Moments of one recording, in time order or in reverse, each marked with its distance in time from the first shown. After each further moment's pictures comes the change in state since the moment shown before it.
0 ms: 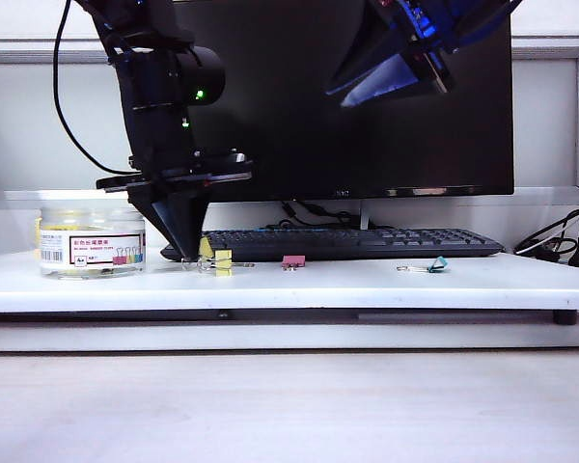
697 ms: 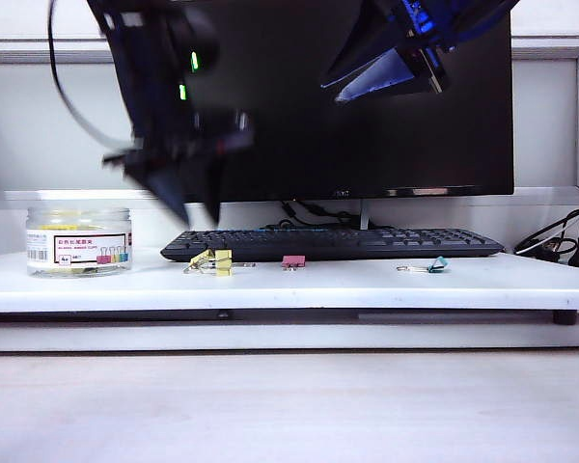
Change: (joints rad) left arm 0.000 -0.076 0.000 0.026 0.074 0.042; right arm 0.002 0.000 0.000 0.000 -0.037 0.011
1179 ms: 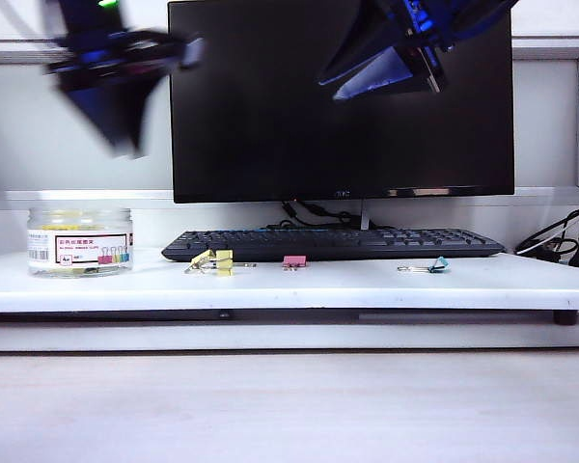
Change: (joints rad) left arm 0.099 -0.185 0.012 -0.188 -0.125 0.314; right arm 0.000 0.000 0.000 0.000 -0.023 0.000
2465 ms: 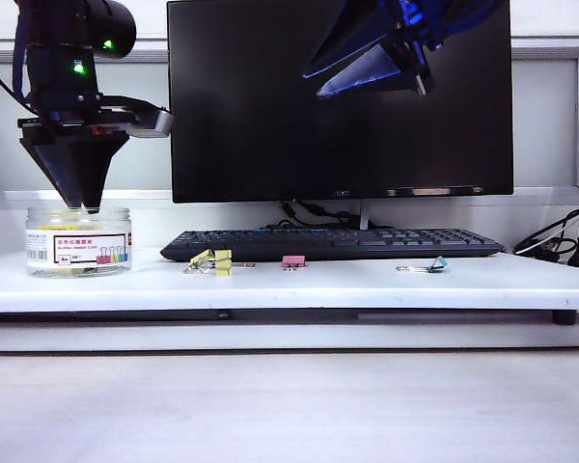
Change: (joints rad) left arm 0.098 0.116 -0.006 -0.048 0.018 0.119; right arm 0.038 0.000 0.000 -0.042 -0.044 0.012
